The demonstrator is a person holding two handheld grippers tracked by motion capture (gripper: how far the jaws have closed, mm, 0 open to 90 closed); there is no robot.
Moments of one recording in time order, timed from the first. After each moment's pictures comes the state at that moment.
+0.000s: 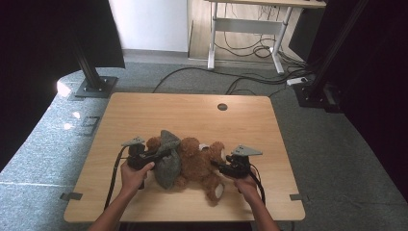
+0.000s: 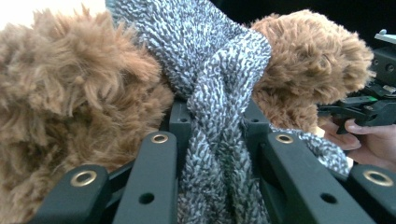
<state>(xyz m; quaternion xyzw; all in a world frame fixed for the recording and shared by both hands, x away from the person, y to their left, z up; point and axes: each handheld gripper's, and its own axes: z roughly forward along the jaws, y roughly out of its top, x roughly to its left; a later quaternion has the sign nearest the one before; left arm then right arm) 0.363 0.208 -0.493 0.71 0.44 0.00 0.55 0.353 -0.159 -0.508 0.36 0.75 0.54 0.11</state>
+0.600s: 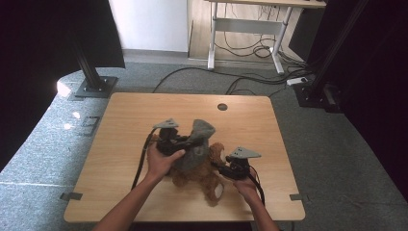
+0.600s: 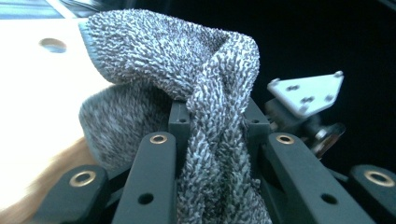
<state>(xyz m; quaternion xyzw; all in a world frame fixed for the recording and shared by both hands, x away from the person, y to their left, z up) 0.377 0.091 -0.406 0.76 0.34 -0.02 0.56 0.350 -0.157 -0.511 0.35 0.76 0.53 0.13</state>
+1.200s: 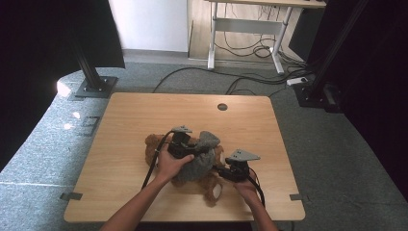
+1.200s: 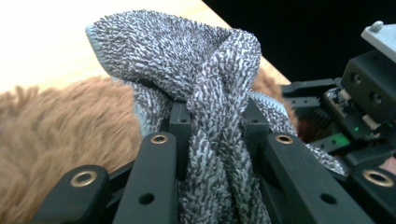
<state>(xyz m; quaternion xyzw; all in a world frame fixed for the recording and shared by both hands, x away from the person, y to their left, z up) 0.395 0.089 -0.453 0.79 0.38 -0.04 0.47 0.346 -0.155 -0.515 0.34 0.77 0.53 0.14</state>
